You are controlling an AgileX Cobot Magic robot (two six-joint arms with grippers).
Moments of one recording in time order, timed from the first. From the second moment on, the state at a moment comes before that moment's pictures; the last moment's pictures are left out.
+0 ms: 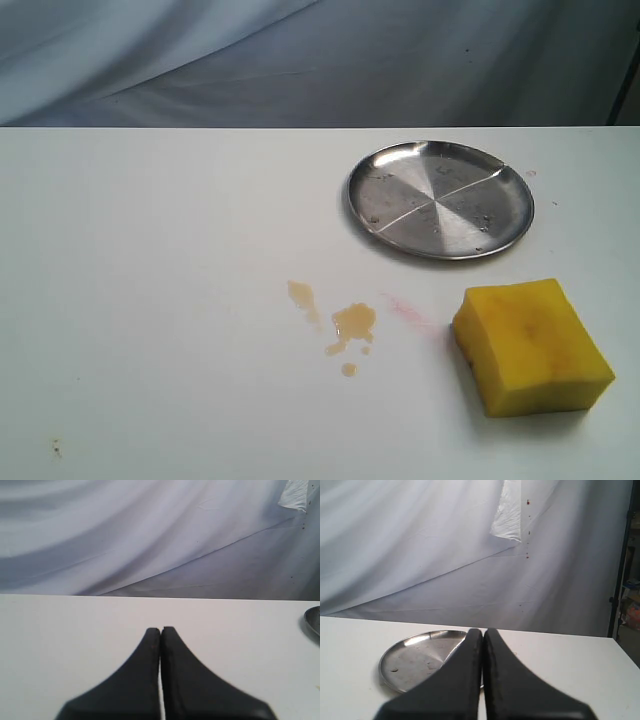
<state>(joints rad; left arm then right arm) -0.03 0.00 0.00 -0.04 0.15 0.01 0.08 0.00 -0.01 0.05 0.04 -0.09</state>
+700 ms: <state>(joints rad) -0.03 0.00 0.00 -0.04 0.15 0.01 0.08 0.00 -0.09 0.10 -0.27 -0.09</state>
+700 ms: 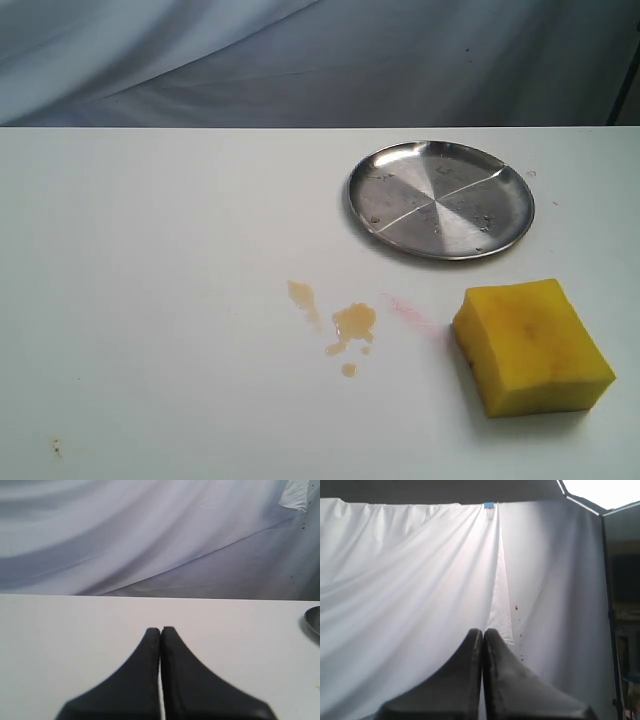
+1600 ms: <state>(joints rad) -0.03 0.00 0.00 -0.04 0.15 0.01 0.21 0.62 -0.75 0.10 0.65 -0.09</state>
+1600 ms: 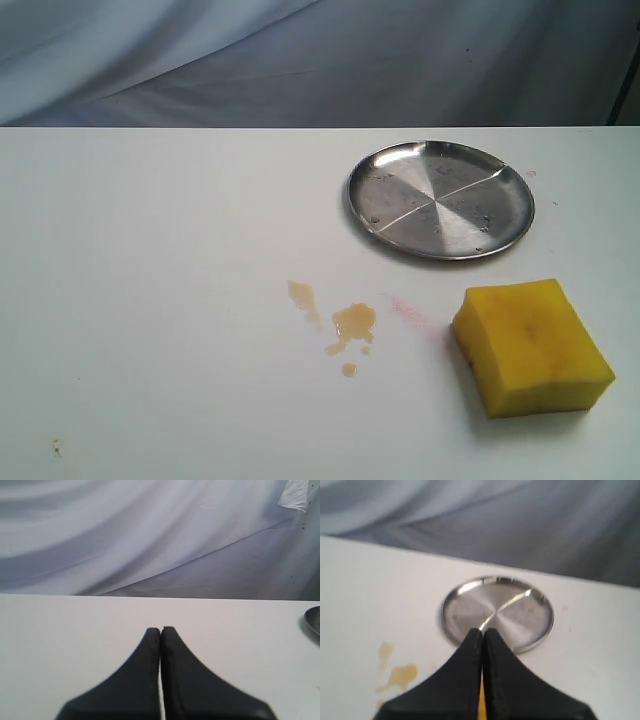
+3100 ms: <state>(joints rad) -0.03 0.00 0.00 -0.04 0.15 0.01 0.16 1.60 -0.78 0.10 0.55 -0.01</state>
